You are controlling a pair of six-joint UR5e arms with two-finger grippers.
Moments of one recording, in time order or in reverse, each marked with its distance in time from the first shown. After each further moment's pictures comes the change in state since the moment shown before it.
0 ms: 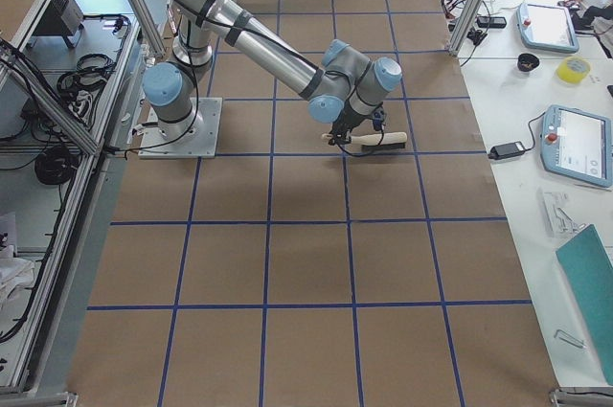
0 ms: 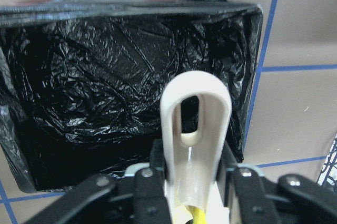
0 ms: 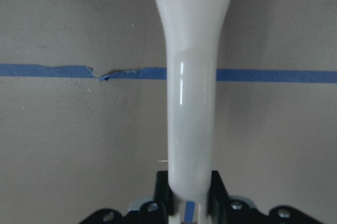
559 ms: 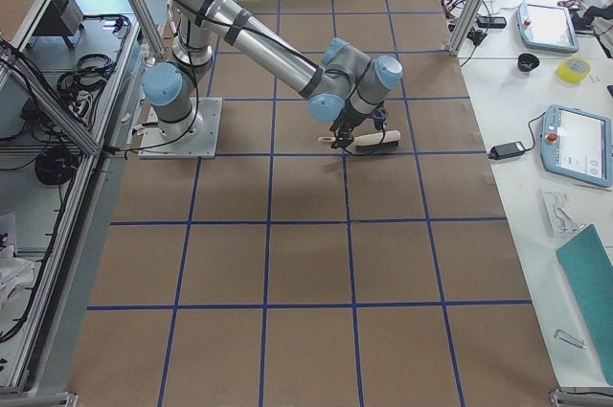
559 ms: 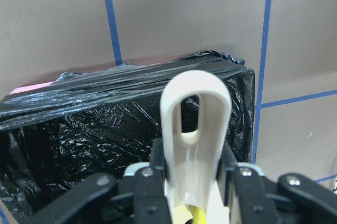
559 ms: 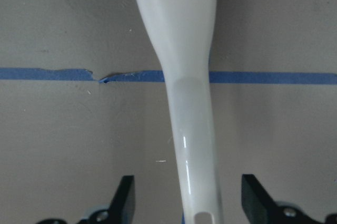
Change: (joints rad) left arm 0.046 -0.115 0.114 0.045 0.010 0.155; right arm 0.000 -0.020 -0.014 -0.001 -0.001 0.003
